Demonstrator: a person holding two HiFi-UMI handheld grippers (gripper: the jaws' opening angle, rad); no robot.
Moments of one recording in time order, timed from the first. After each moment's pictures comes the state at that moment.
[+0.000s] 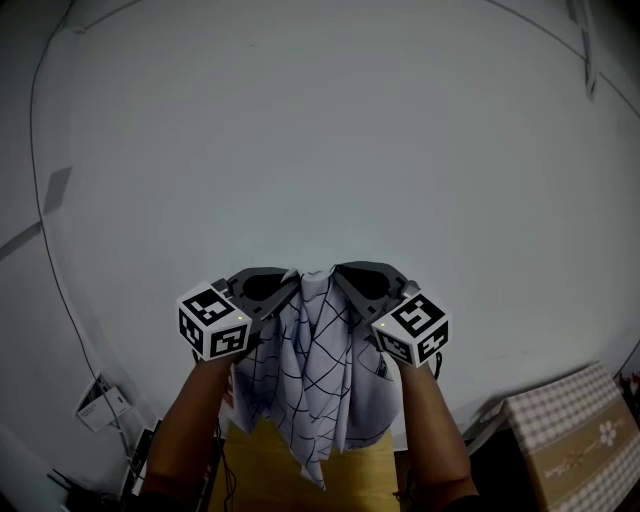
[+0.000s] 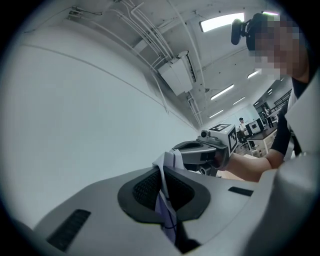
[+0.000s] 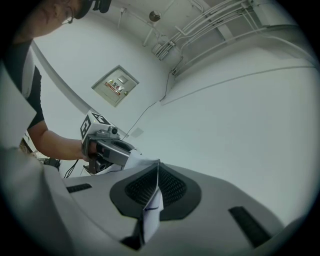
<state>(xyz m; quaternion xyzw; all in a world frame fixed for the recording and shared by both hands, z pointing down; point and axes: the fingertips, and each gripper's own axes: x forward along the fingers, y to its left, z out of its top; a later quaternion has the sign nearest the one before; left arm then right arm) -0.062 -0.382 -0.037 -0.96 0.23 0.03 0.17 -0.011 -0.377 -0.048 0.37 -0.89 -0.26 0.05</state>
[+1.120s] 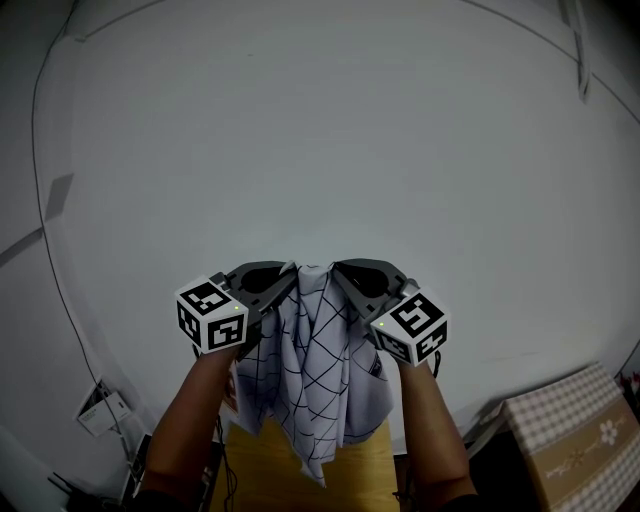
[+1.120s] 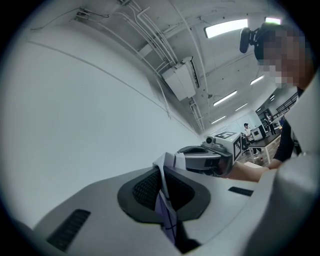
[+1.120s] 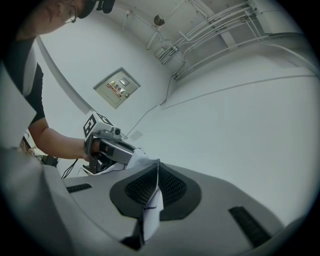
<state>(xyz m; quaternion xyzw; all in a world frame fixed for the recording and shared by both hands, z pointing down) -0.065 -0.369 -0.050 -0.96 0.23 0.06 0.16 -0.012 -0.355 -0.055 0.37 -0.88 -0.29 0.04</state>
